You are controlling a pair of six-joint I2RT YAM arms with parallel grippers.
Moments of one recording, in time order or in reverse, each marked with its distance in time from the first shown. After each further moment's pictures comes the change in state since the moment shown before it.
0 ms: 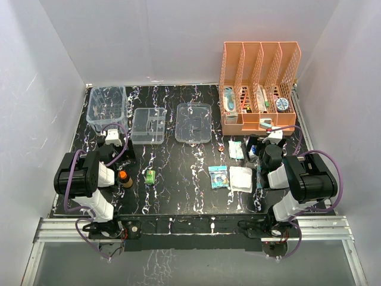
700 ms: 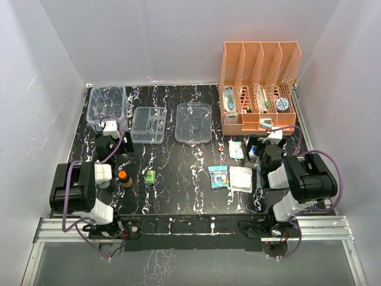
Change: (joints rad) left arm 0.000 -0.136 0.116 -0.288 0.001 0.012; right arm 0.000 0.000 -0.003 0.002 0.000 -0.002
